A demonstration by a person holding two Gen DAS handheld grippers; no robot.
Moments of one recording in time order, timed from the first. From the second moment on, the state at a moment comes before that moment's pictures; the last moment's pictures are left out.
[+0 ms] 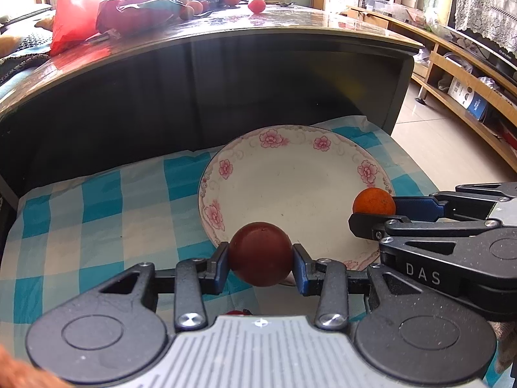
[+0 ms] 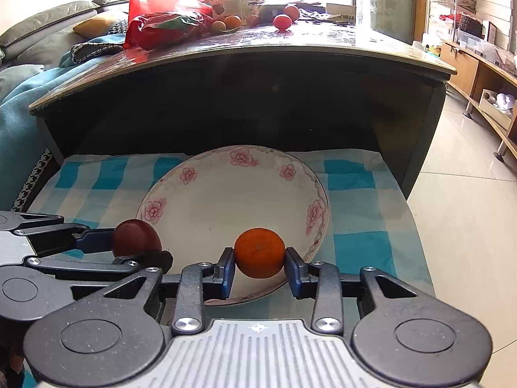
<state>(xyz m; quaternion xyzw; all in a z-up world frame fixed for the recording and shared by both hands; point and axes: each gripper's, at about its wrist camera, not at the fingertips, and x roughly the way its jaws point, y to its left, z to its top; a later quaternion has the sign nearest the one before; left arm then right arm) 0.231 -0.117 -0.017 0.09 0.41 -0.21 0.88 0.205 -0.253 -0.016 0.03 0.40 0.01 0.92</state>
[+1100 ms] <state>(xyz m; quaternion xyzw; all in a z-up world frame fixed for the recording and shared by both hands) 0.235 -0.115 -0.015 0.08 0.40 -0.21 0.89 0.206 -0.258 -0.015 0.04 0.40 0.00 0.92</state>
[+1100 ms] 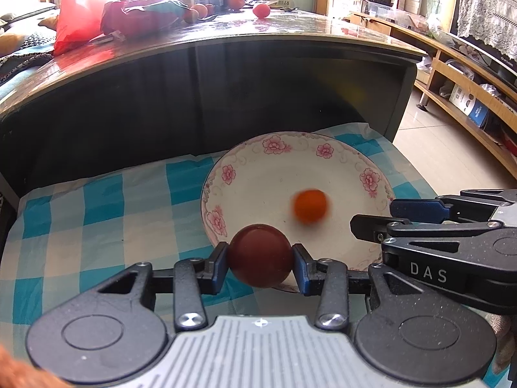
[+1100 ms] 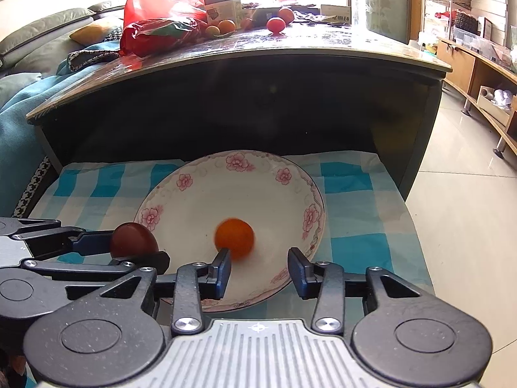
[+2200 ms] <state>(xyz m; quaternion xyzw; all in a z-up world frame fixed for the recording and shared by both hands) 0.193 -0.101 0.019 0.07 0.38 -0.21 0.90 0.164 -0.258 0.006 0.05 0.38 0.00 0.92</state>
